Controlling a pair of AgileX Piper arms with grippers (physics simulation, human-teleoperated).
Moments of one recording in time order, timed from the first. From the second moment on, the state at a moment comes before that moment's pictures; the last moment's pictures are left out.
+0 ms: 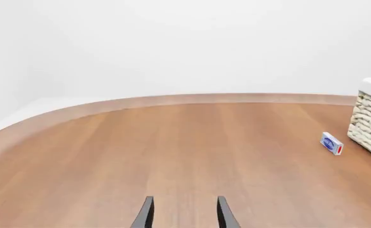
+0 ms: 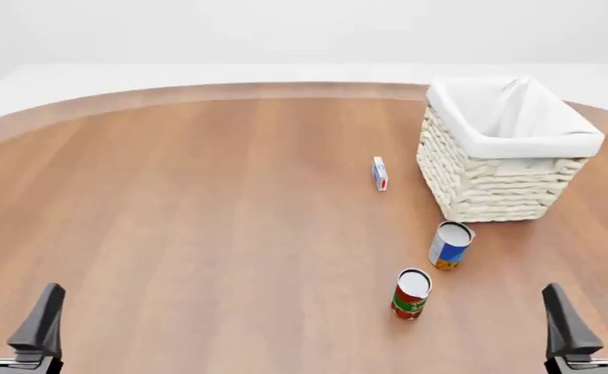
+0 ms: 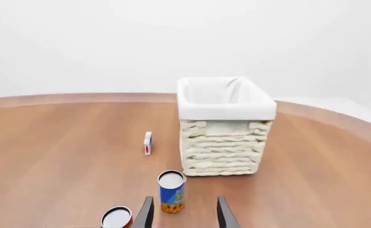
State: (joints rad) left arm 0.00 0.00 0.00 0.00 0.00; right arm 0.00 0.00 0.00 0.00 0.00
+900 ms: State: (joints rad) left arm 0.00 0.01 0.00 0.00 0.00; right arm 0.21 0.25 -0.17 -0.03 -0.16
